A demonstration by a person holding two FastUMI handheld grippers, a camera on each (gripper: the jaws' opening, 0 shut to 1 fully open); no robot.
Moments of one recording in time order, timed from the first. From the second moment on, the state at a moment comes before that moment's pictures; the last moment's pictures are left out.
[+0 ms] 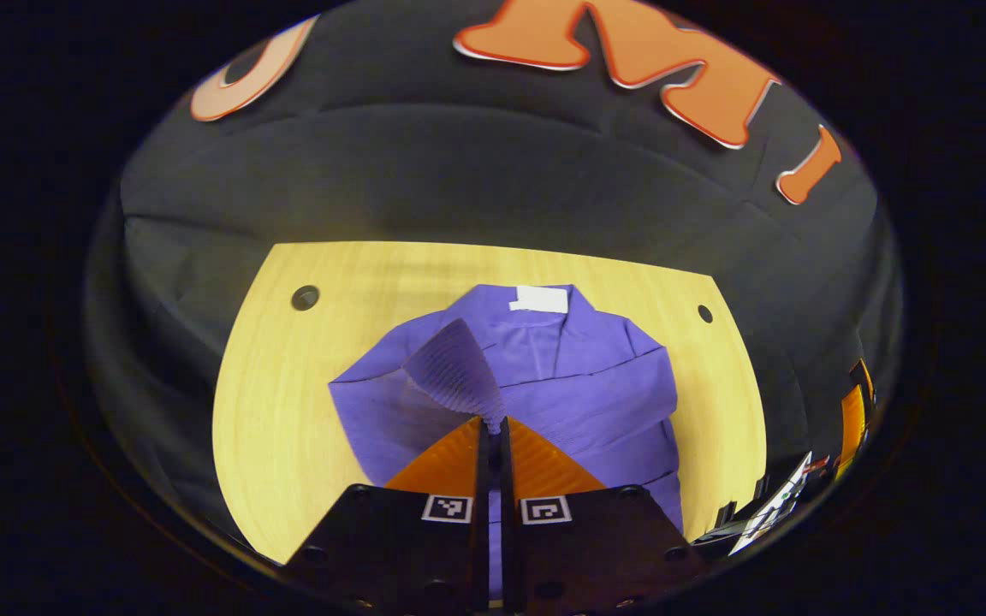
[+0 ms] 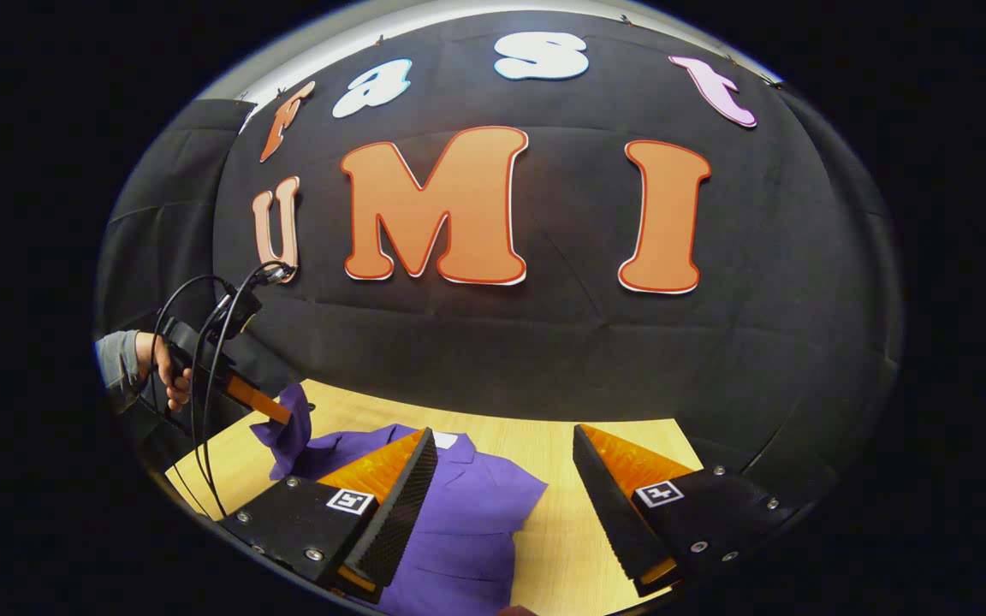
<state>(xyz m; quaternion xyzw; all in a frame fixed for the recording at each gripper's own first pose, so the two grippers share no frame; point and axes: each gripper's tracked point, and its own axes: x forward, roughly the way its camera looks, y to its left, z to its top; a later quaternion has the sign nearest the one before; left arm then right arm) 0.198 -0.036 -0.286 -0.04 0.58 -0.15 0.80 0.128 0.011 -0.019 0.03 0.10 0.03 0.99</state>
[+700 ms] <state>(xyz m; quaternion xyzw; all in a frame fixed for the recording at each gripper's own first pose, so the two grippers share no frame) 0.194 -0.236 -0.330 0.00 0.57 -0.28 0.77 0.114 -0.037 -0.039 0.05 0.11 0.00 0.99</state>
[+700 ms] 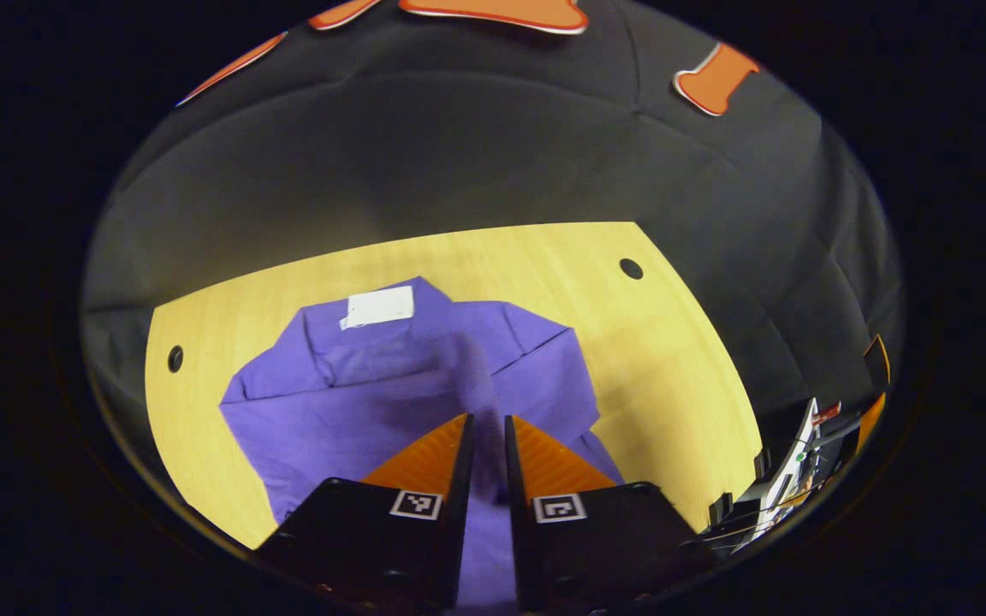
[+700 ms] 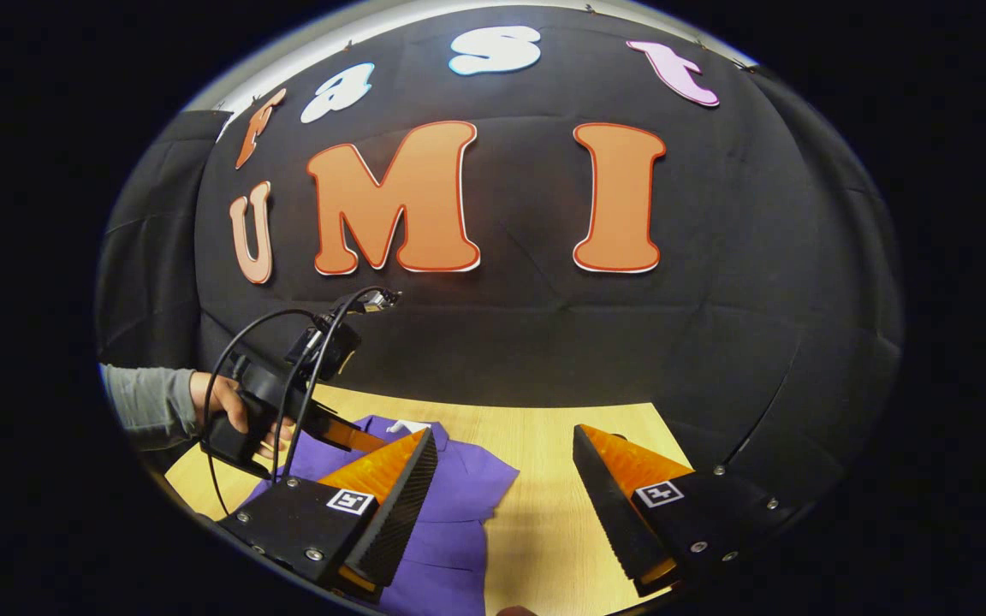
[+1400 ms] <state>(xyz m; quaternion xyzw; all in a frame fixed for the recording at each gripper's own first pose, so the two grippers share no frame) 0.213 -0.127 -0.235 -0.02 0.38 -0.20 0.90 0.115 -0.015 -0.036 0.03 0.09 -0.01 1.00</state>
